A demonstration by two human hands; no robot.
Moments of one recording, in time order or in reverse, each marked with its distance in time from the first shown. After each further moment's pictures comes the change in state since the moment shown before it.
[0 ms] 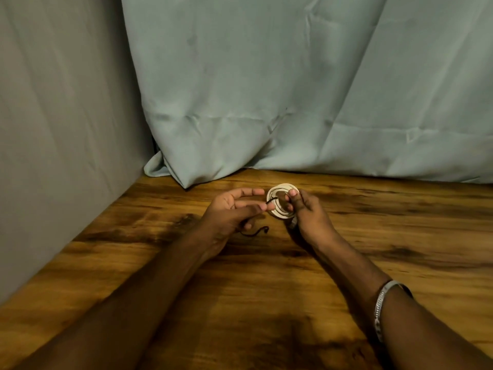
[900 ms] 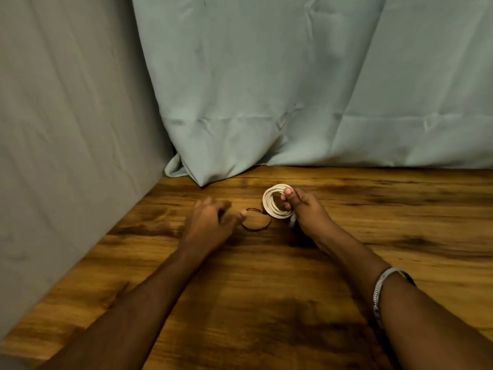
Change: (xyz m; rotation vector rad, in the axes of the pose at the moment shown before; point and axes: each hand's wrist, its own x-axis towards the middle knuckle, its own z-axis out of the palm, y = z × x) left_hand -0.033 -0.008 -0.042 1.316 0.358 0.031; right_hand -0.018 -0.021 0.011 -0.053 -0.144 0.107
